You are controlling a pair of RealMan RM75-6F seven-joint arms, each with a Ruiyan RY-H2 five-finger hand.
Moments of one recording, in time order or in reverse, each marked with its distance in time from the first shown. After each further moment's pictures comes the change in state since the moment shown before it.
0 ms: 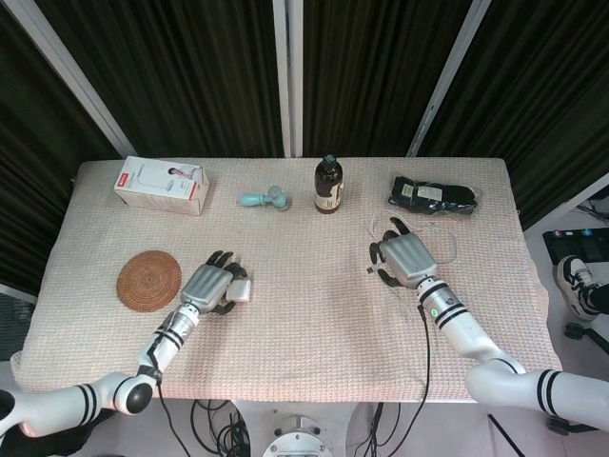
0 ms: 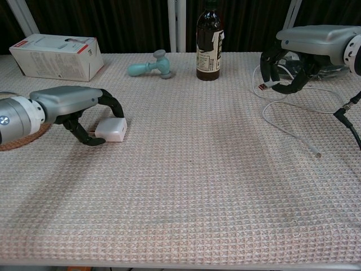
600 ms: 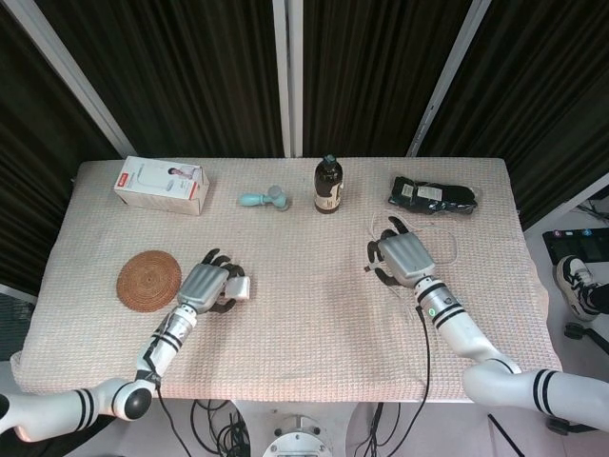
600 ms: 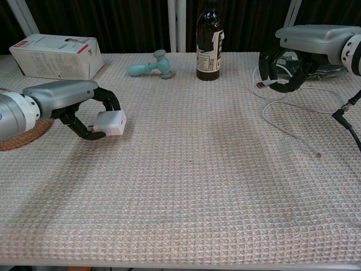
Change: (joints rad) left arm 0.022 0.019 -0.003 -0.071 -0.023 0.092 -0.020; right arm 0.008 -0.022 0.011 -0.002 0.021 0.016 0.015
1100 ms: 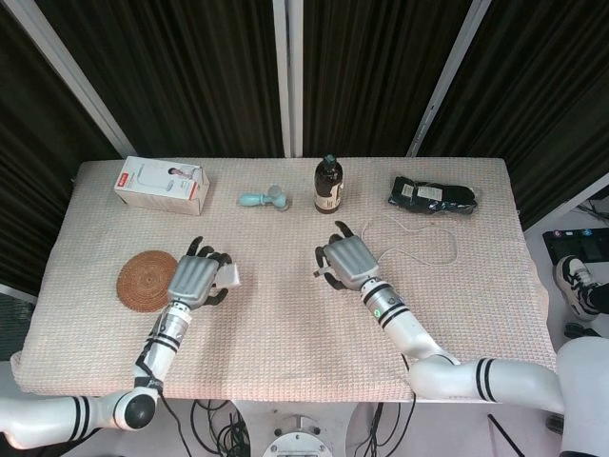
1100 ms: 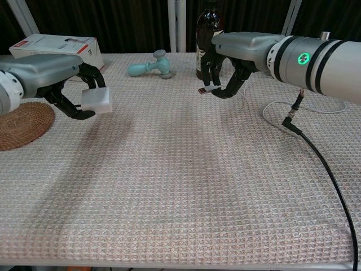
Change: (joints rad) left arm -0.006 0.044 -0.047 -0.209 -0.199 0.183 0.339; right arm 0.163 -0.218 0.064 0.033 0.189 0.018 -0.199
